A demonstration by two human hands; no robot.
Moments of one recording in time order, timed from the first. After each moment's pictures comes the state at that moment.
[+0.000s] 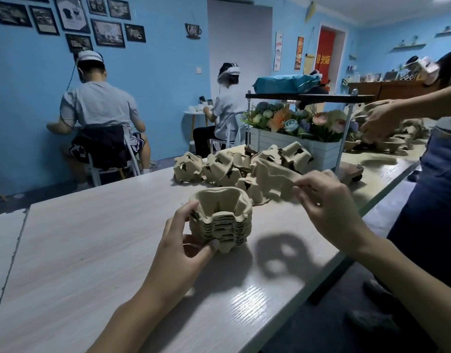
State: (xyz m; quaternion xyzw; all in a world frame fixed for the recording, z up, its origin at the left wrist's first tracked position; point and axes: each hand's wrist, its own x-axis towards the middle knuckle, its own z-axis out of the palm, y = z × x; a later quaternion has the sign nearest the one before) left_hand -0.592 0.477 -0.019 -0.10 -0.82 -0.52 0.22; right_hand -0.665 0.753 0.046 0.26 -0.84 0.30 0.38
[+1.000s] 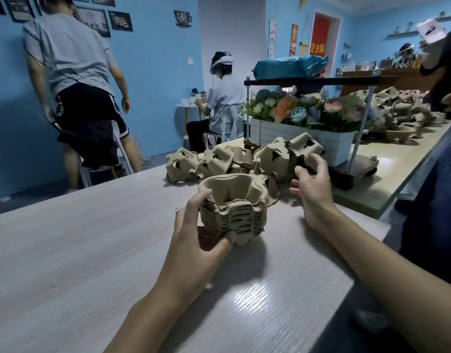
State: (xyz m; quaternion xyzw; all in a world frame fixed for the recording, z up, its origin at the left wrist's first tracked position) left_hand -0.647 0.487 -0.023 -0.12 -0.82 -0.51 0.22; right_hand -0.774 0.714 0.015 -0.03 -0.67 0.71 0.22
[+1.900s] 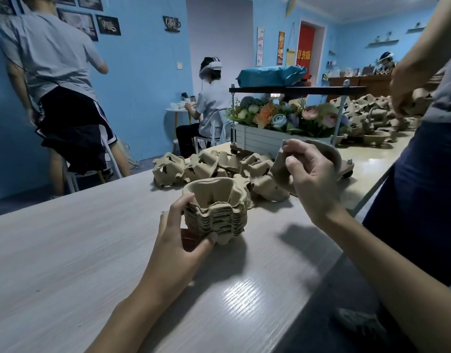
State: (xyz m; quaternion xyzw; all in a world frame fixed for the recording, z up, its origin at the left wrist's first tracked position) left_hand -0.649 0.485 -0.023 -0.13 -0.83 -0.50 0.22; right_hand -0.713 0.732 0.059 0.14 -0.73 0.59 0.31
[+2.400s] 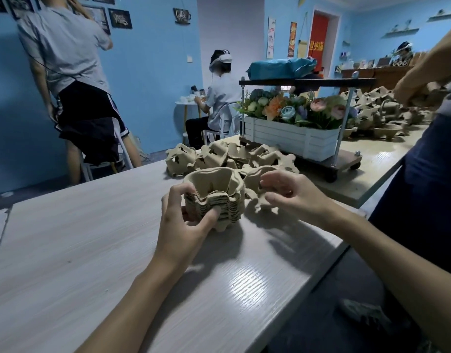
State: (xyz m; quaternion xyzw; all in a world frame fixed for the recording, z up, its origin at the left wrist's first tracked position) left_hand -0.639 0.490 -0.011 -0.08 -0.79 -0.54 0.29; right_hand -0.707 0.737 0.030 0.27 -0.85 0.44 0.08
